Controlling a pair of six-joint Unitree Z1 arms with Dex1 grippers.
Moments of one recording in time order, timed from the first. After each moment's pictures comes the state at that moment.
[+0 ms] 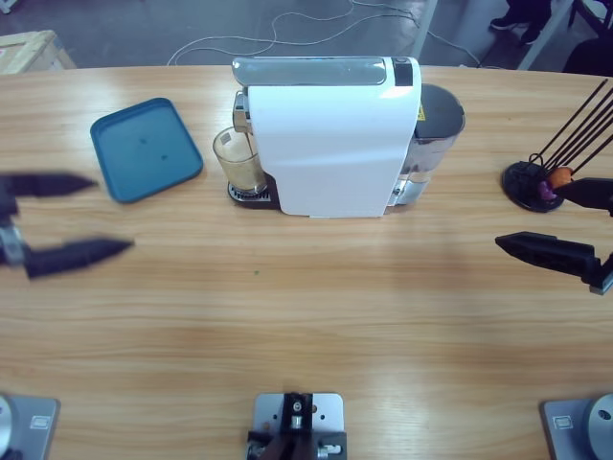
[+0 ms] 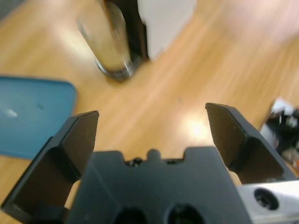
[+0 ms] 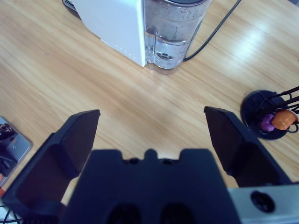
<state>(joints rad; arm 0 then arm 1) -0.69 1.07 -0.61 0.13 -0.23 0.18 0.77 1.07 -0.70 0.38 -0.12 0.09</state>
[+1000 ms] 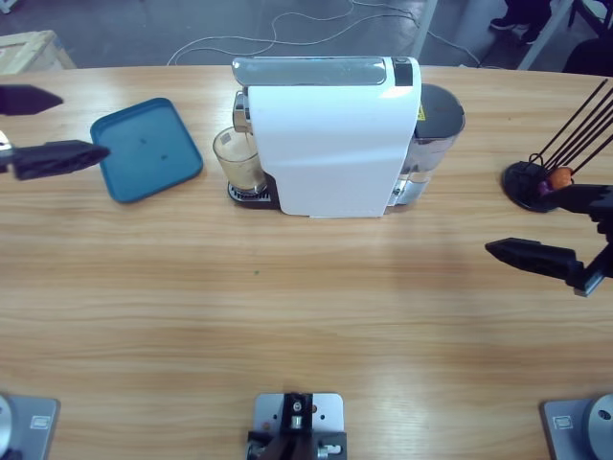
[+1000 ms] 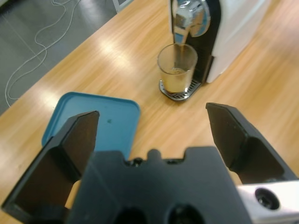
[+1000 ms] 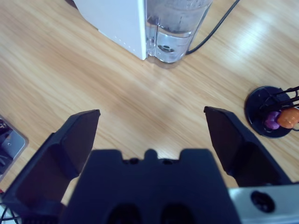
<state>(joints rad) -0.44 1.19 -0.71 0.08 -0.28 0.38 0.77 1.12 -0.70 0.38 -0.12 0.09</state>
